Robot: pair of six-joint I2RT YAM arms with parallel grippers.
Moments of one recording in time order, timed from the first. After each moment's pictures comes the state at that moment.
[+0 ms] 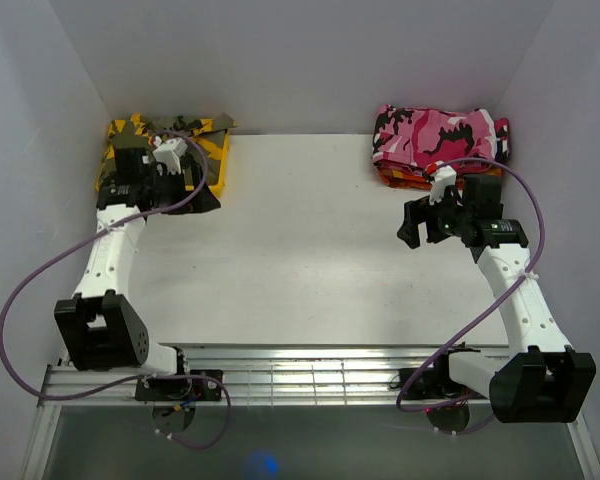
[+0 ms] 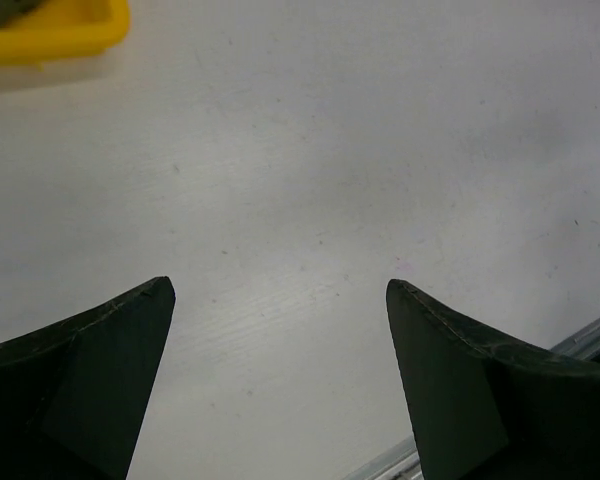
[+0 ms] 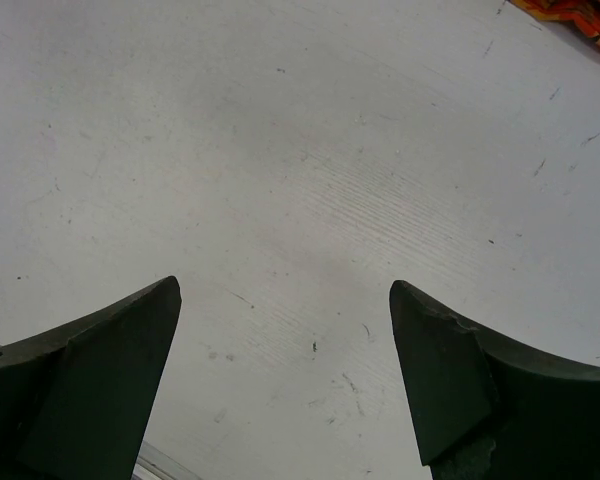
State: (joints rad) left arm 0.09 1.40 1.26 -0.65 0.58 -0.01; right arm 0.05 1.13 1.03 -0.63 -0.45 -0.26
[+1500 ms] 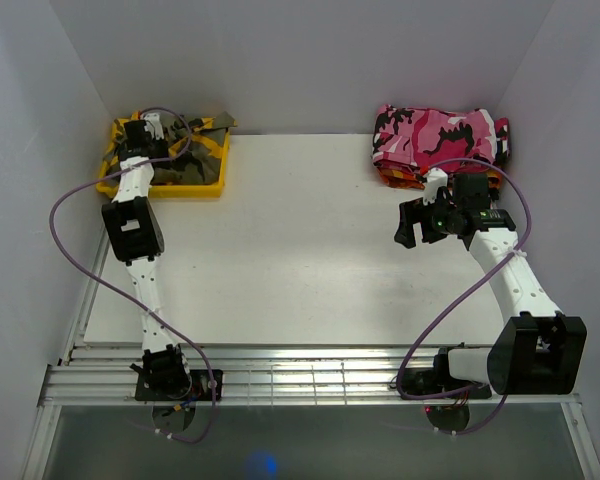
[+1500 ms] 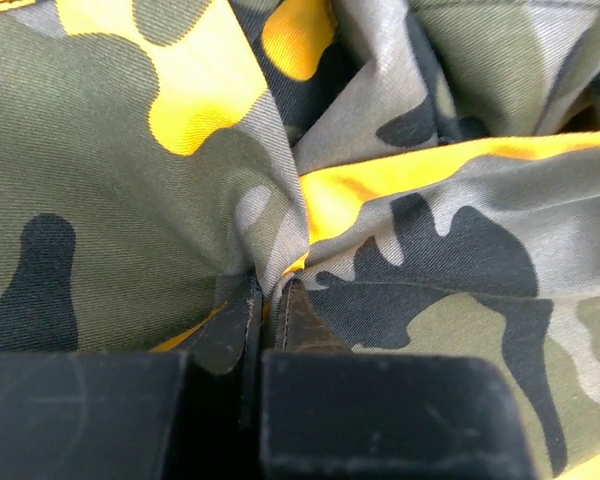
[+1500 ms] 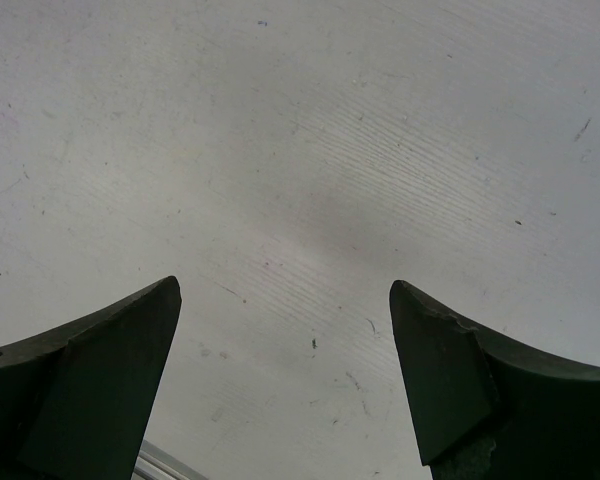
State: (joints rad) left arm 0.21 2.61 2.35 -0.41 0.15 0.06; right arm 0.05 1.27 1.03 -0.62 -0.43 -0.25
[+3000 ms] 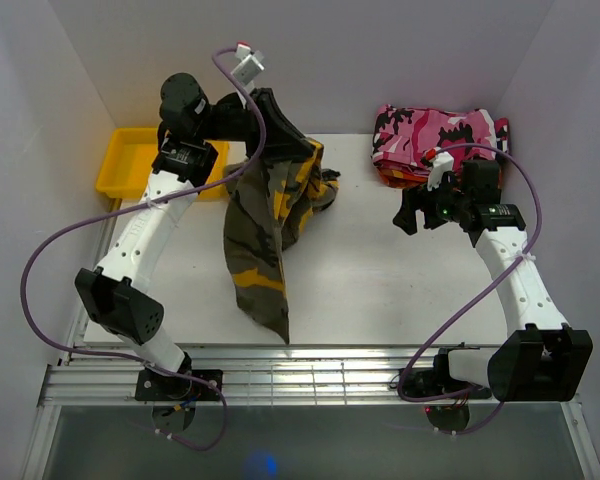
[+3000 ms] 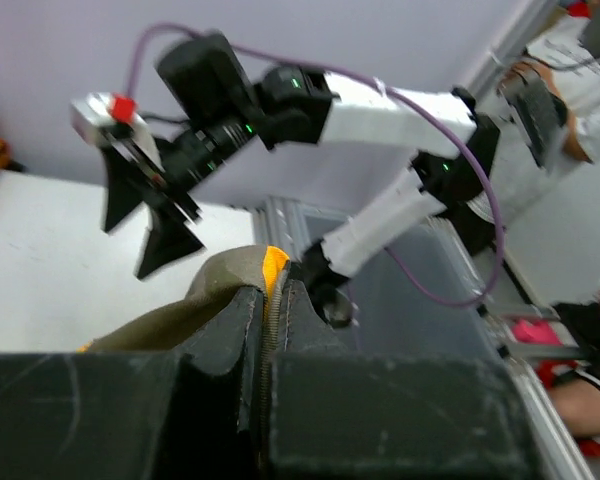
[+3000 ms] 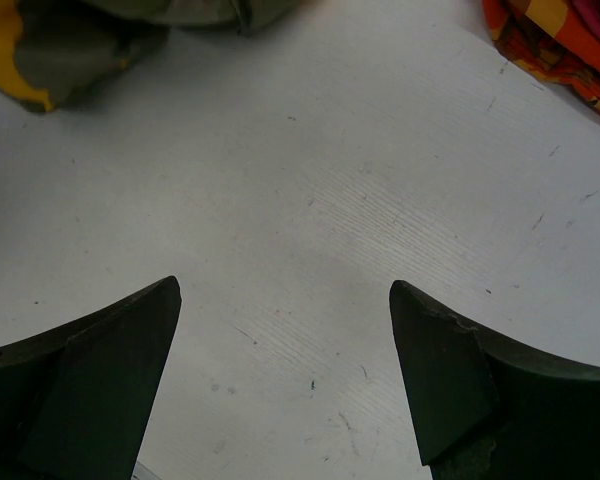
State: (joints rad) left arm -0.37 1.64 1.85 0.20 1.30 -0.70; right arm 0.05 1.24 1.12 -0.59 -0.51 -0.25
